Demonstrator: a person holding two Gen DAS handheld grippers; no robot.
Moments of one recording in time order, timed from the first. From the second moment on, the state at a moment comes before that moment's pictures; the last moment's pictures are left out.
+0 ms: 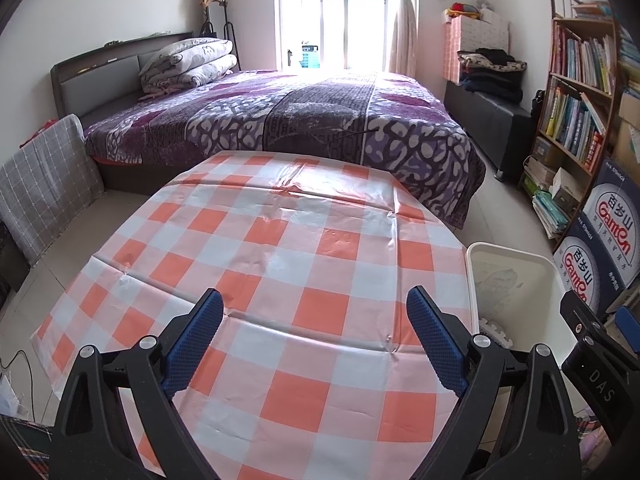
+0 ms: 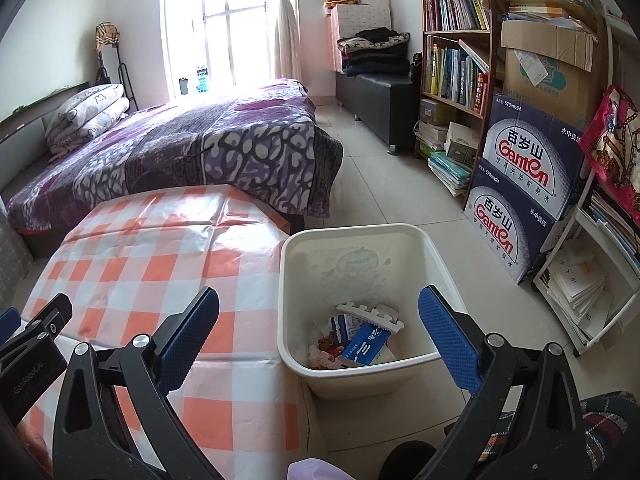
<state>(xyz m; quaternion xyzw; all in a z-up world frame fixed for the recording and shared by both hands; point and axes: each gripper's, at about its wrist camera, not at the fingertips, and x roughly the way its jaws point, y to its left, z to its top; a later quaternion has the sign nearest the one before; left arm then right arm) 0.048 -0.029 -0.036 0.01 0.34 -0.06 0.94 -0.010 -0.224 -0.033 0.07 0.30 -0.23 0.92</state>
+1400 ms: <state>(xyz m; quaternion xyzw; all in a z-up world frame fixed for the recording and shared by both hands) 0.047 -0.036 -0.037 0.01 0.34 -0.08 0.94 -0.010 -0.224 -0.036 0.08 0.30 -0.23 0.92</state>
